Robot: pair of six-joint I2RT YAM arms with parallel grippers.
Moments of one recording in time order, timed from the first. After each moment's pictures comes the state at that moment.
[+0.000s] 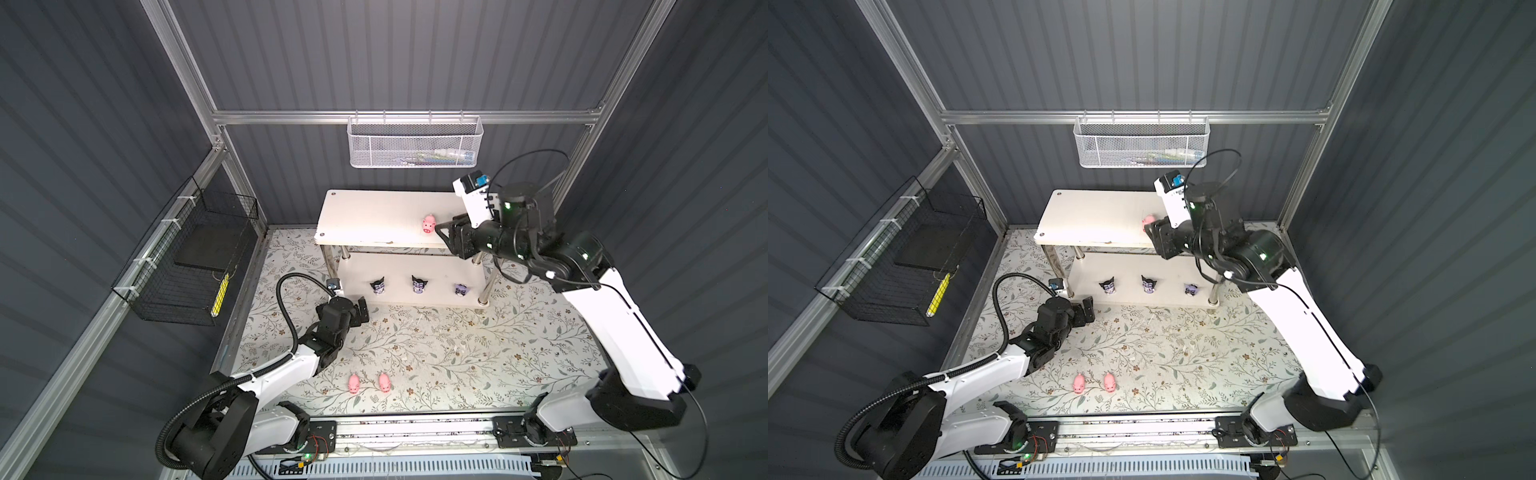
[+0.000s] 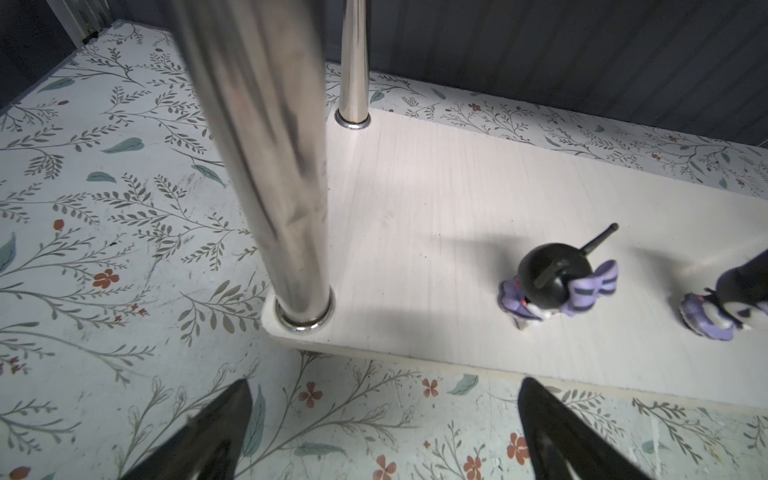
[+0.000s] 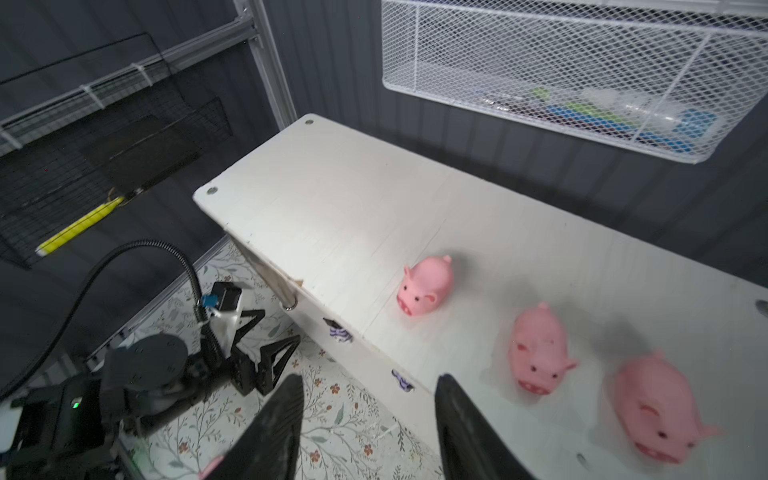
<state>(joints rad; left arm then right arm) -0.56 1.20 0.47 0.20 -0.37 -0.41 0.74 1.37 1.89 -0.91 0.04 0.09</state>
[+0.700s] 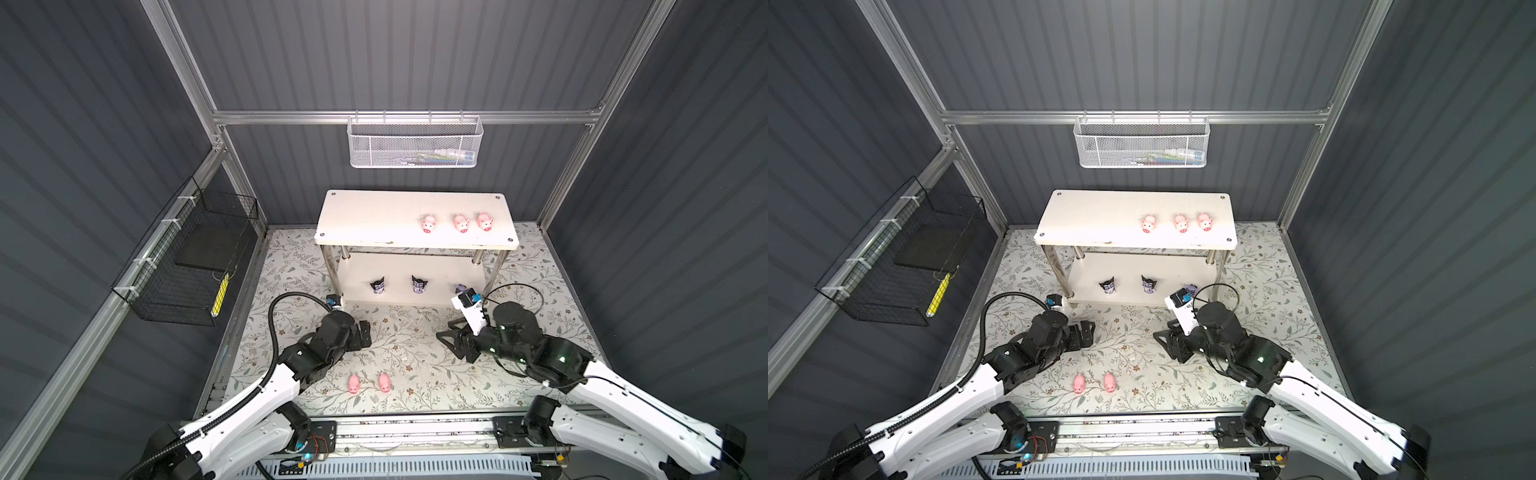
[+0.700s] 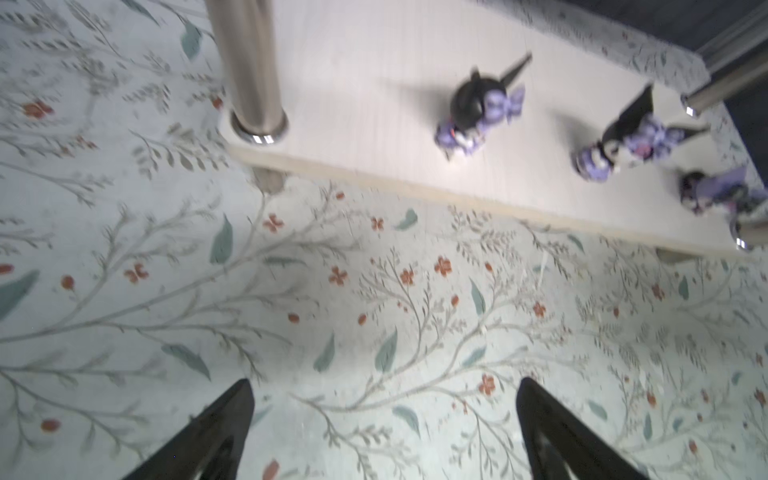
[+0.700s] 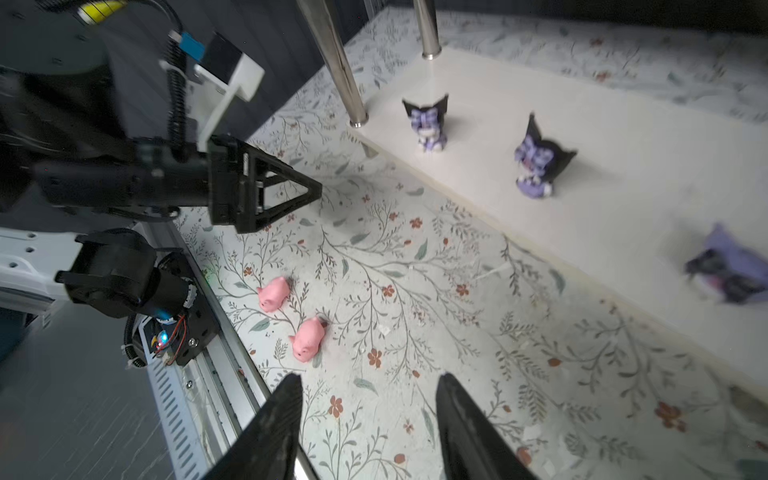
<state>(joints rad) -0.75 0.90 0.54 -0.44 -0.26 -0.68 0.84 0.82 0.68 -0.41 -0.15 0.31</state>
